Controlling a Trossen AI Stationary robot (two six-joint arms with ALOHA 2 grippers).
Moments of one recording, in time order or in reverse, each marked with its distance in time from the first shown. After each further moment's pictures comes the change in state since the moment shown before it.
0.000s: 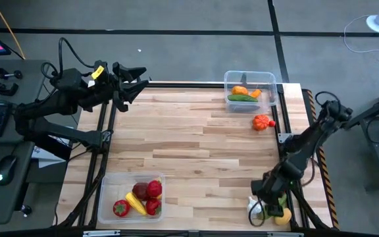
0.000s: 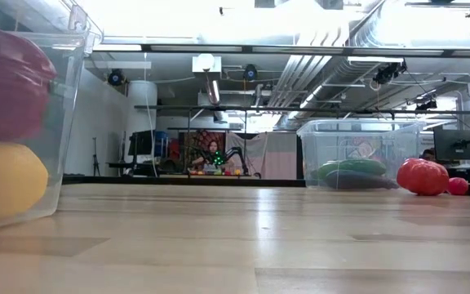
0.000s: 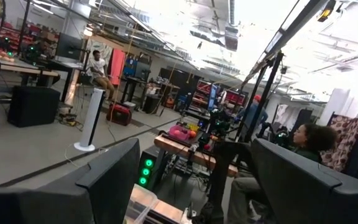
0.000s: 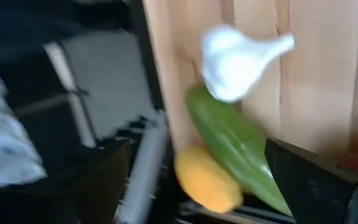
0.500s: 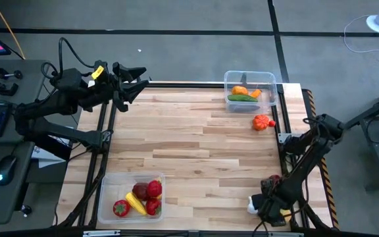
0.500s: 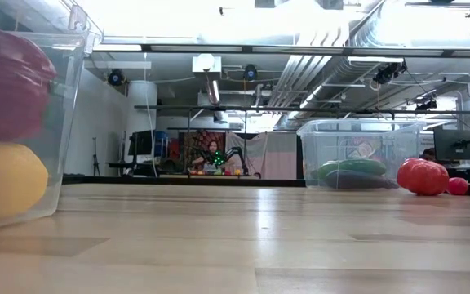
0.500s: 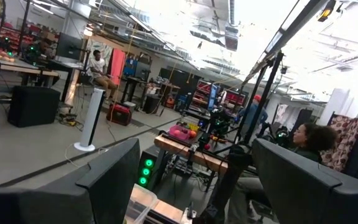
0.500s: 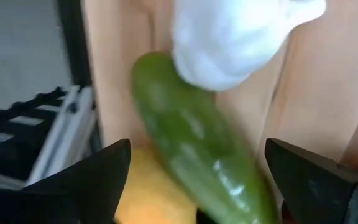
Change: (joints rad) left arm 0.000 0.000 0.000 0.000 0.000 0.000; right arm 0.151 0.263 0.043 -0.026 0.110 -0.128
